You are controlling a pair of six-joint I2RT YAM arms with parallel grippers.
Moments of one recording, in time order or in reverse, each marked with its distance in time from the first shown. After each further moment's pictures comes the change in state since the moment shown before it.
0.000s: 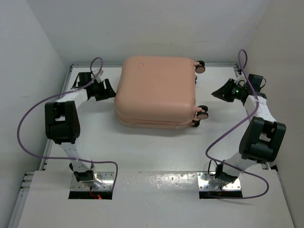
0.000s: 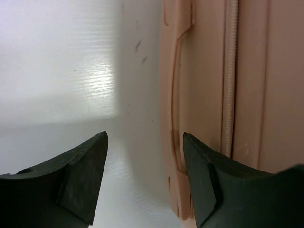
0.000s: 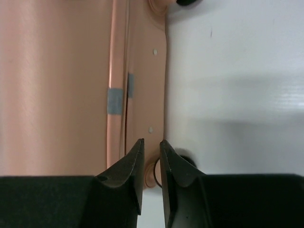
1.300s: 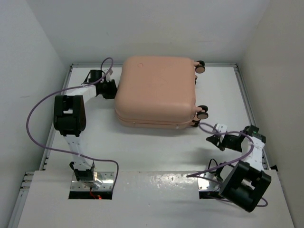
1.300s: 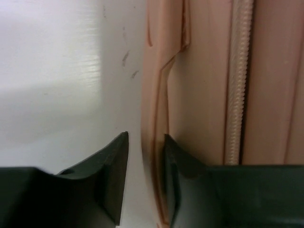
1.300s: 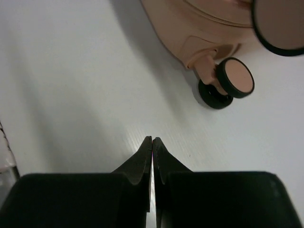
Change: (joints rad) left arm -0.090 0.150 0.129 -0.047 -0.100 -0.002; right arm -0.248 -0.575 -0.604 -0.798 -0.371 -2.055
